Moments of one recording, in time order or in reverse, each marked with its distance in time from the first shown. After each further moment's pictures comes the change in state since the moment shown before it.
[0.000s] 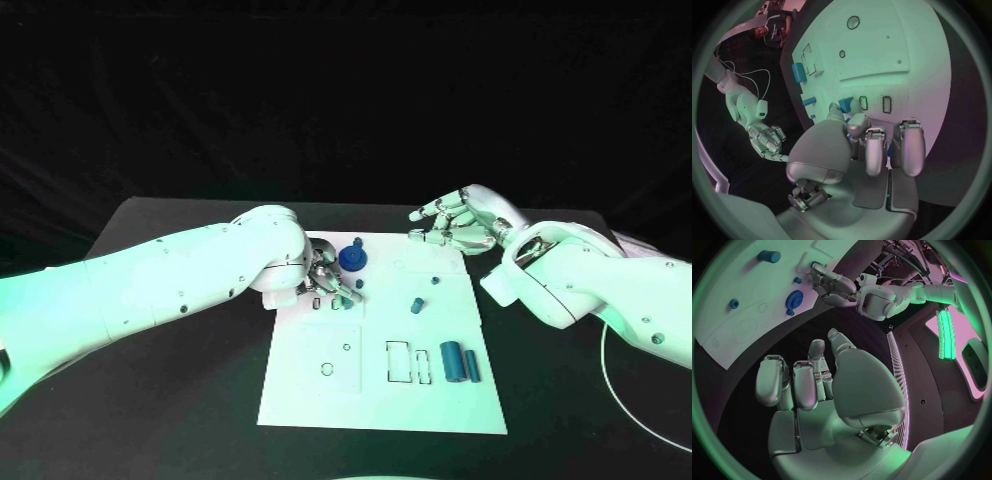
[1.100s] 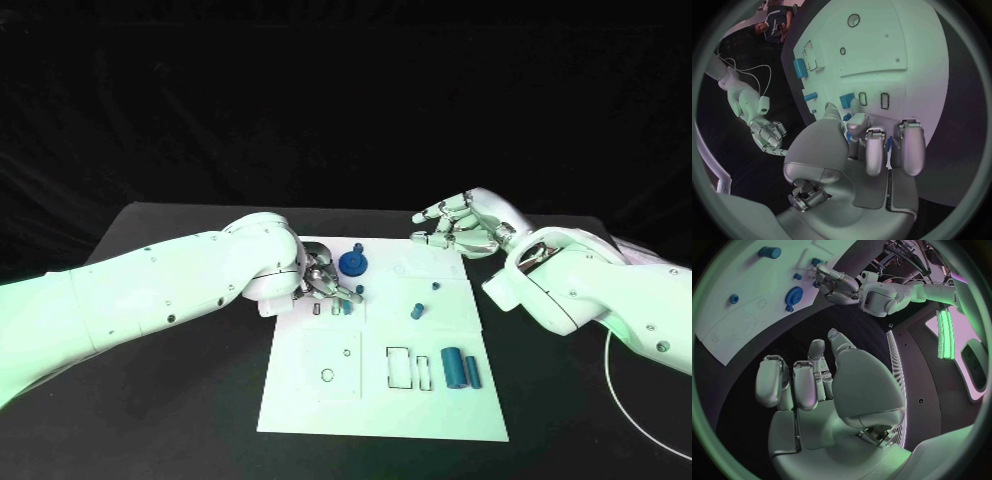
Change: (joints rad) left arm -0.002 -0.040 0.003 0.043 0.002 -0.058 0.010; left_hand -0.090 -0.055 -0.070 0.041 0.000 0.031 0.005 -0.034 -0.066 0.000 0.000 -0.008 -0.008 -0.004 0.004 0.000 0.000 0.000 0.000 0.000 -0.011 0.000; right arm 0.000 -0.010 0.001 0.009 0.000 -0.028 0.009; right_hand 0.000 0.000 0.003 -0.003 -0.005 0.000 0.000 0.000 0.000 0.000 0.000 0.000 0.000 0.000 0.000 0.000 0.002 0.000 0.004 0.004 0.003 0.001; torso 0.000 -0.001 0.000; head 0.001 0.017
